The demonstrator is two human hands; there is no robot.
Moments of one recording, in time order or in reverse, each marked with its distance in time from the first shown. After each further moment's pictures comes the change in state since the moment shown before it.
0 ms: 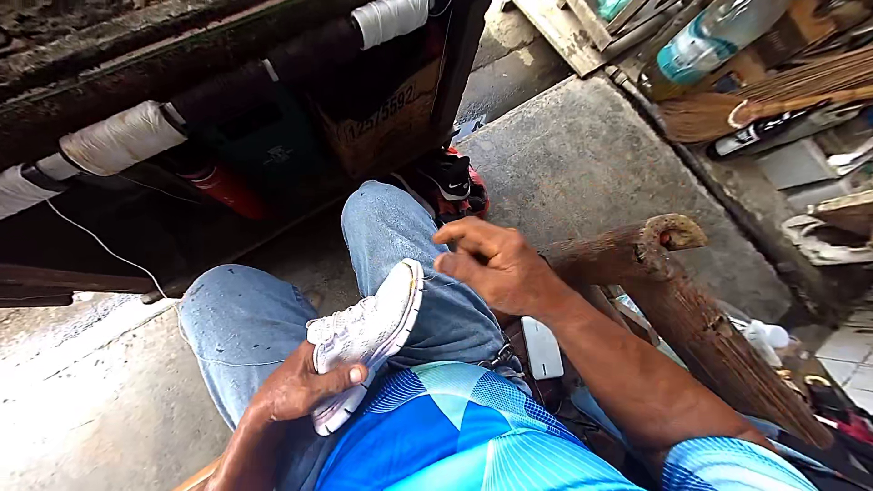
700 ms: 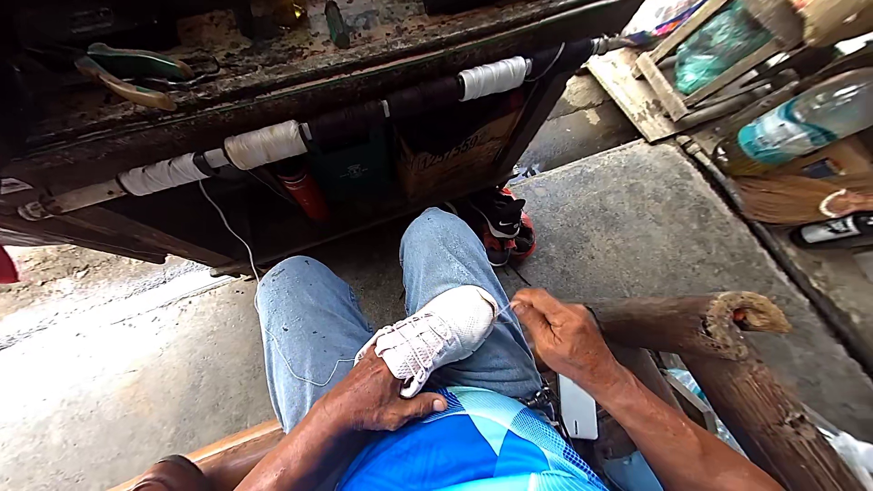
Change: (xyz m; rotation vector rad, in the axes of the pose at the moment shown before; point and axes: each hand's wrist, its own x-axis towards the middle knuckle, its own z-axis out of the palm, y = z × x) left_hand 0.006 -0.012 0.030 0.827 0.068 0.229; right_hand -0.039 0.037 0.011 -0.381 0.096 -0.043
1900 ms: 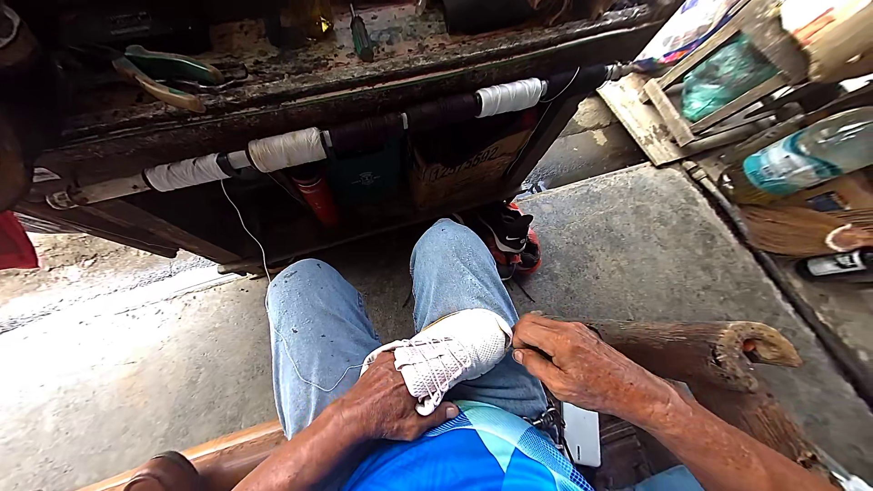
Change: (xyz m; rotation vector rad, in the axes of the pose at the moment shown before) left_hand 0.004 0.004 0.009 0.248 -0.030 0.061; right_hand 0.020 -0.020 -0.028 -0.037 -0.531 -0.112
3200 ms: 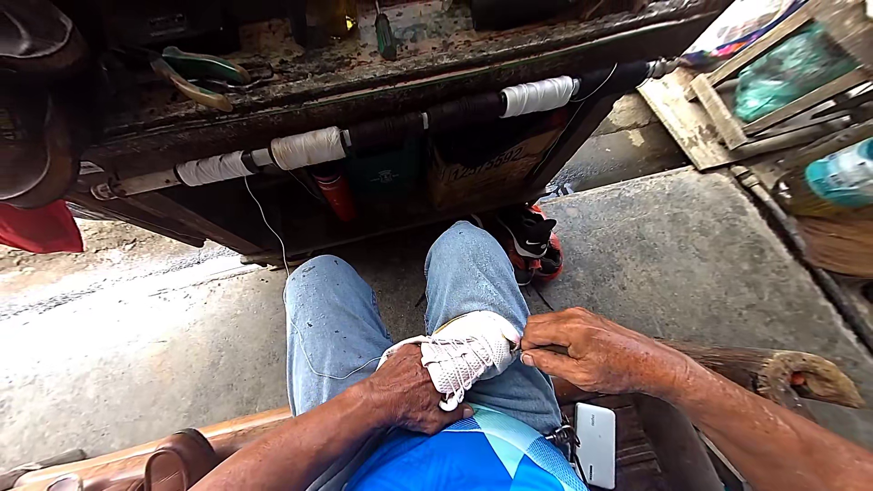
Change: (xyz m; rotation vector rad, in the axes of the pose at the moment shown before) left_hand 0.028 -0.001 0.001 0.144 -0.141 0.070; right_hand 0.035 0.033 -0.026 0.085 -0.252 -0.248
